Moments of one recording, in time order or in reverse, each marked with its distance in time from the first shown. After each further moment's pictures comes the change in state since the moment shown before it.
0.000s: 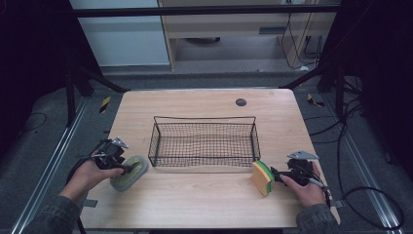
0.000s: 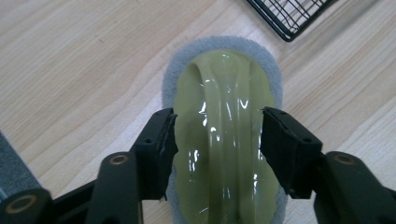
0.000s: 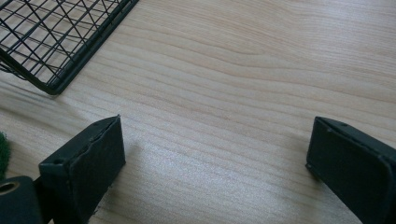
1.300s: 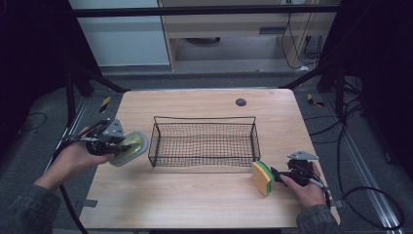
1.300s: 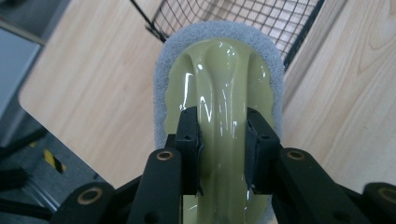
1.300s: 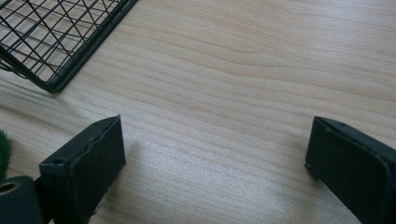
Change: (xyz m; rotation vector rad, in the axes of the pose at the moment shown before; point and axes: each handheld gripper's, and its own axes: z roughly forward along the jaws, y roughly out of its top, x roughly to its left) left arm -0.013 0.051 -0.085 -0.131 0.098 0.416; right arm 0.001 -0.001 -0.001 0.002 0.000 0.006
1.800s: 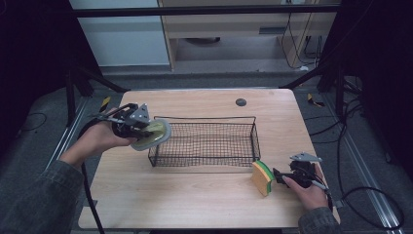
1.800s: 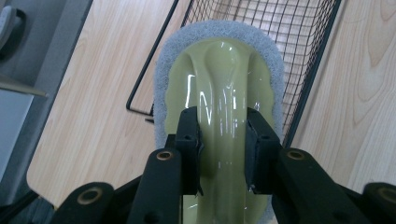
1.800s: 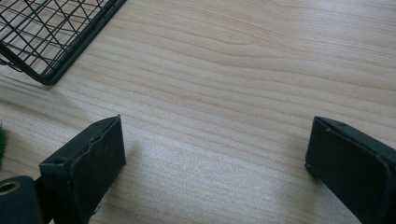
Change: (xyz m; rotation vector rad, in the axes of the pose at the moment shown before) left arm 0.011 0.073 0.018 -0.042 -0.066 0.165; right arm -0.003 -0.005 -0.005 0.000 -0.014 0.011
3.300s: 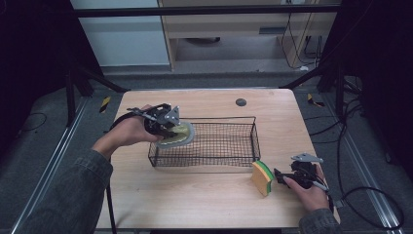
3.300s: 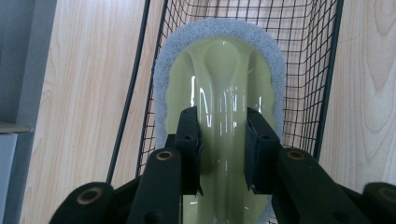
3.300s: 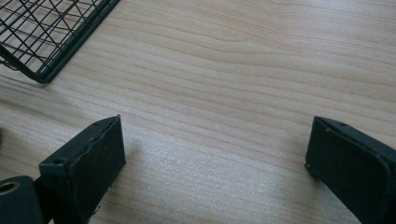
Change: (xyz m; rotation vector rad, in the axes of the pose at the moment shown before) left arm -0.002 0.055 0.054 0.036 -0.076 0.166; right arm -0.002 -0.002 -0.002 0.002 -0.009 0.008
